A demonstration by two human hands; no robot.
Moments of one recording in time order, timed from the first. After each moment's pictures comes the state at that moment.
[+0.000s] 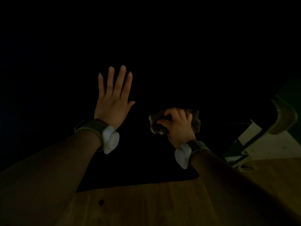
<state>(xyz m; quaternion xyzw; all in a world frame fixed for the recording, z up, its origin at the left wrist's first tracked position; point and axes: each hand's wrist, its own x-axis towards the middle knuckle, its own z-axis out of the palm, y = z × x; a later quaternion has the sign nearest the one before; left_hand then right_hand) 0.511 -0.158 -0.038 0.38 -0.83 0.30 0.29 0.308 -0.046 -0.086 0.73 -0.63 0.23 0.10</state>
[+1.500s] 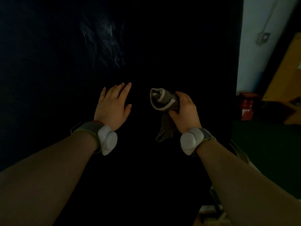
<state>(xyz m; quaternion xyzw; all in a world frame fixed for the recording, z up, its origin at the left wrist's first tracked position) 0.544 -0.061 0.182 0.41 -0.83 0.15 0.34 0.328 0.019 0.181 0.63 -0.65 0.42 0.03</state>
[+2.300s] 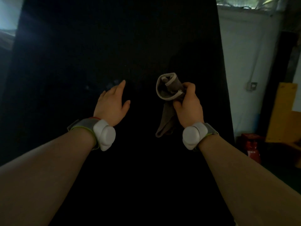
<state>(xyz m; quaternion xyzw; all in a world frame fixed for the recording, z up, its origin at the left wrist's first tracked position) 0.587 -0.079 0.360 0.39 -0.79 0.15 0.45 0.370 0.015 0.372 0.61 -0.56 0.55 0.09</state>
